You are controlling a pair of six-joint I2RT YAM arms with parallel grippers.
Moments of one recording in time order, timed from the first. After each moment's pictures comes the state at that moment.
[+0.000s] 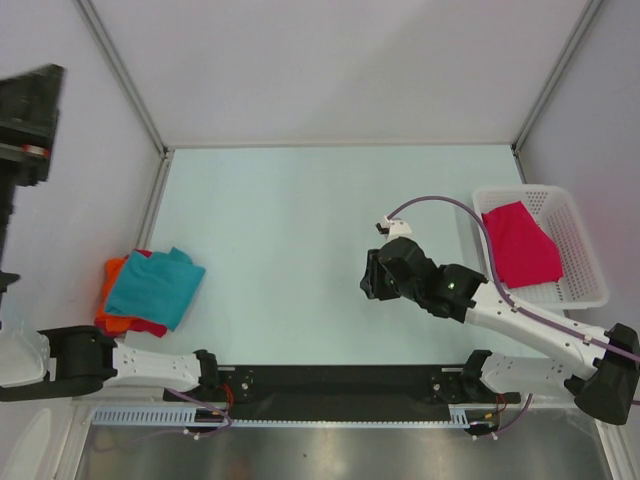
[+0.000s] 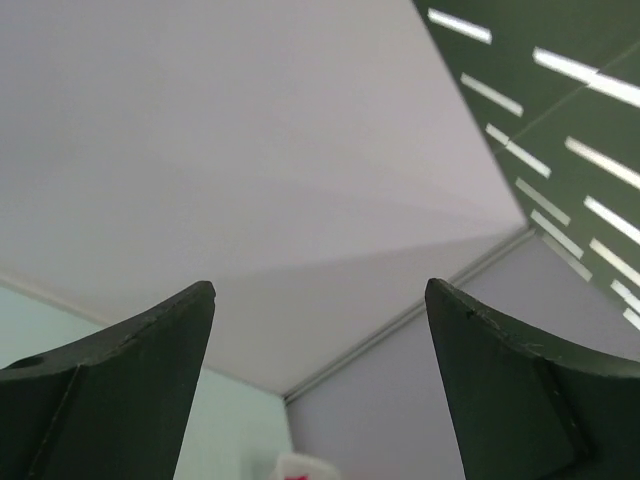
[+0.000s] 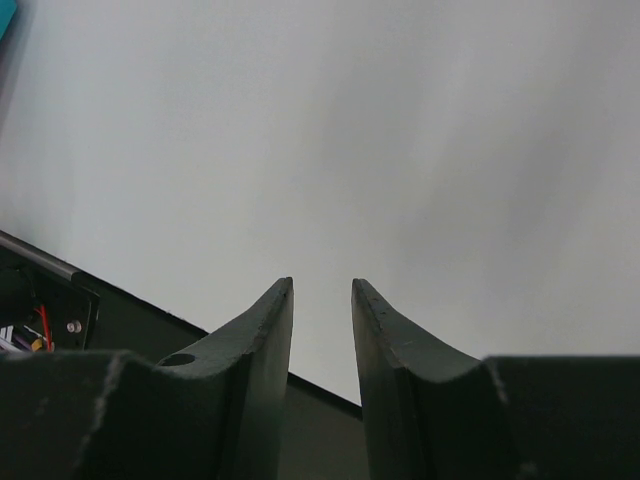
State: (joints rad) left arm -1.29 1.14 2.44 -0.36 -1.16 -0.08; right arm 0.97 1.08 0.91 -0.56 0.24 0.68
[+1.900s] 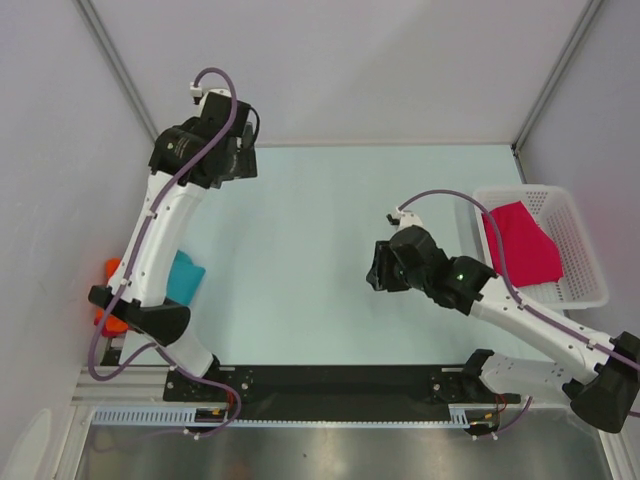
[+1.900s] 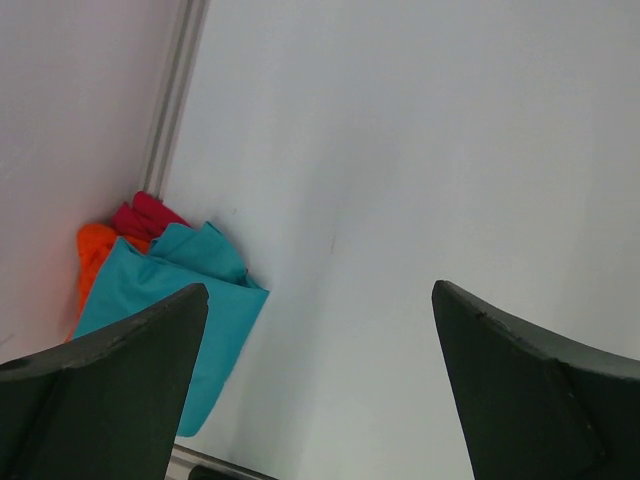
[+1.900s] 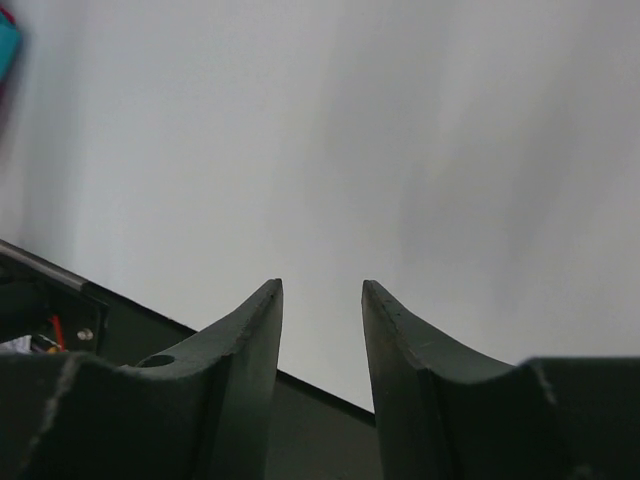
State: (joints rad) left arm -0.44 1.64 2.15 -1.36 -0.63 -0.37; right arm 0.86 1.07 0.93 -0.61 0.17 0.65
